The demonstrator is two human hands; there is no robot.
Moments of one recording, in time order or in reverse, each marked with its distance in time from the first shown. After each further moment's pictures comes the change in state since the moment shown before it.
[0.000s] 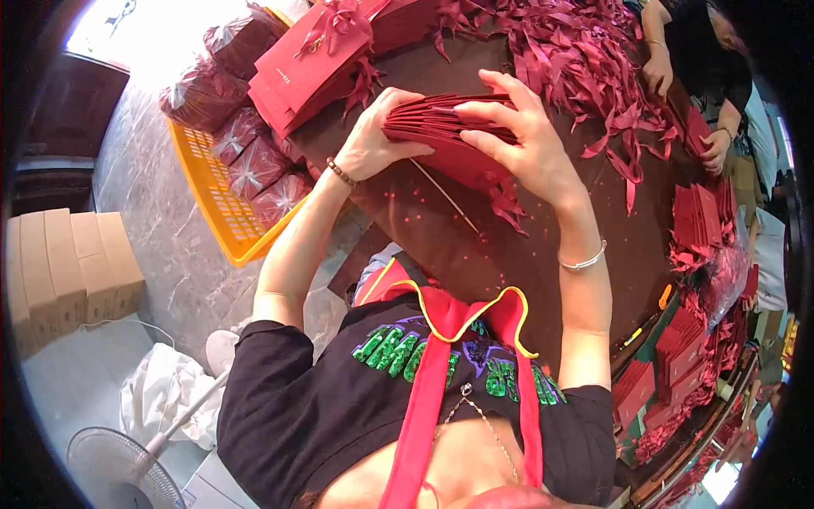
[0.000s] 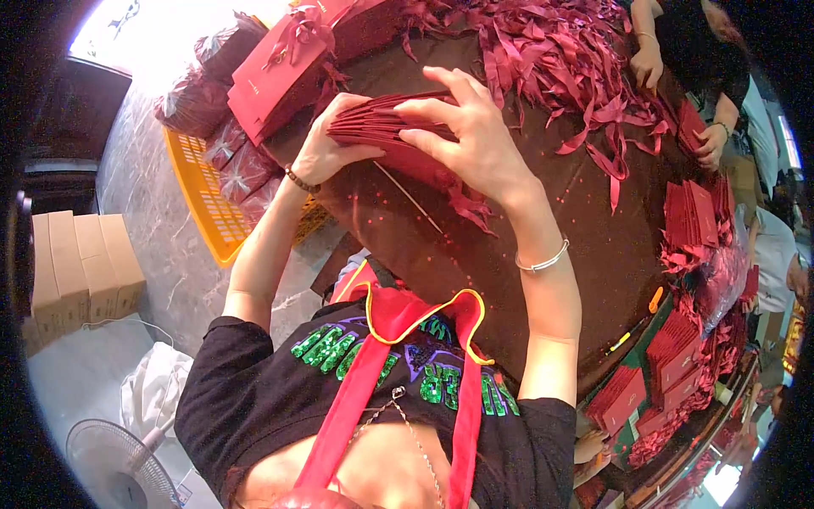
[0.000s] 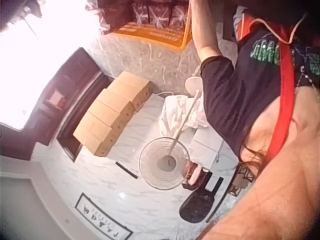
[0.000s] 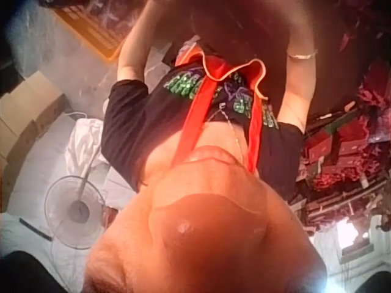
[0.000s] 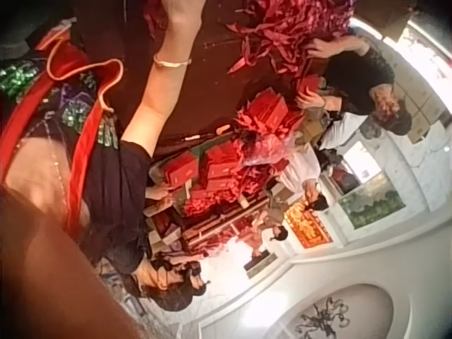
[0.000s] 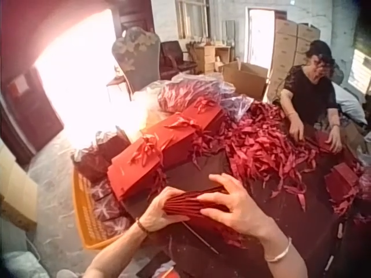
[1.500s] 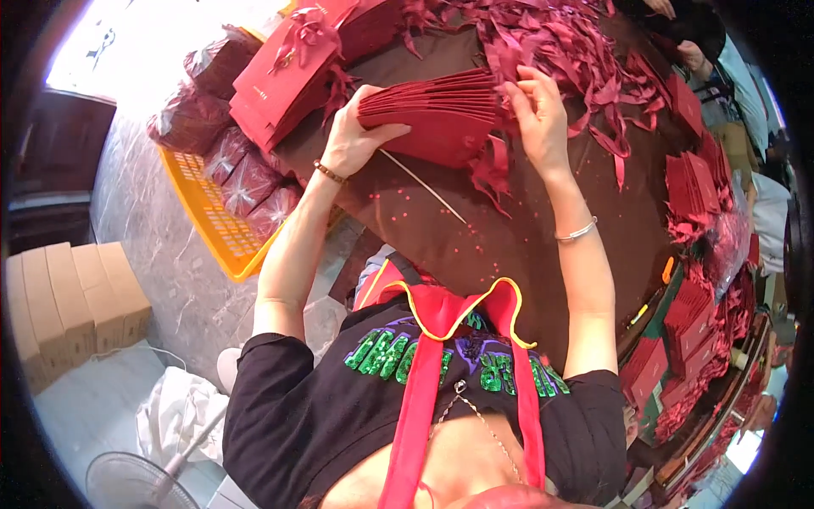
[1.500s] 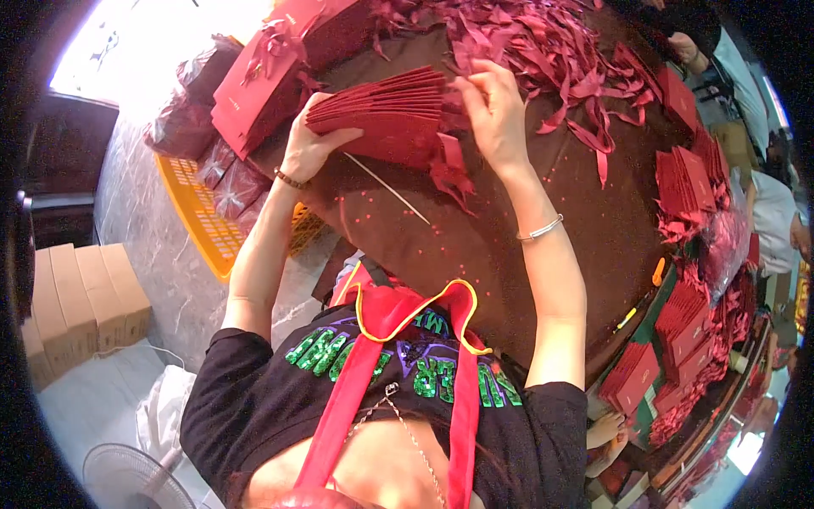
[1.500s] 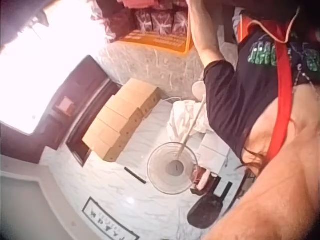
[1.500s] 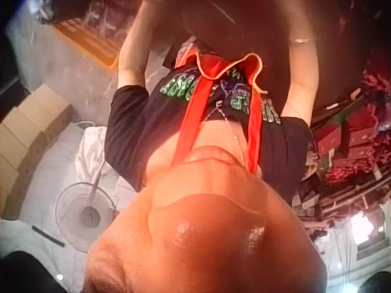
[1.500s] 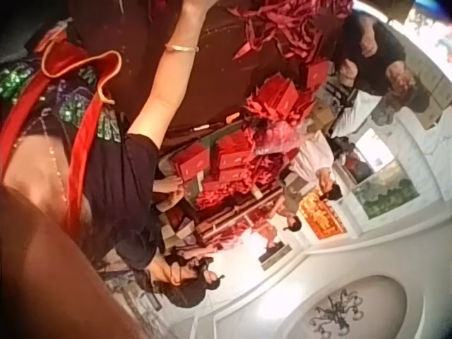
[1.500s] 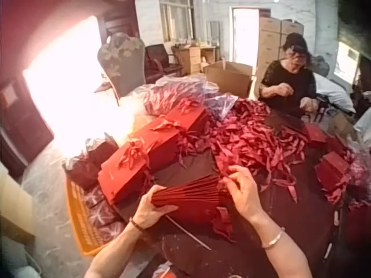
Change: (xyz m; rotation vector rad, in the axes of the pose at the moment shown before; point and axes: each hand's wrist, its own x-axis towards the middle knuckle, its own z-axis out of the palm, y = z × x) left_hand 0.007 -0.015 0.015 -0.203 0.098 -0.132; right_hand -0.026 0.074 0.004 0.039 0.492 0.187
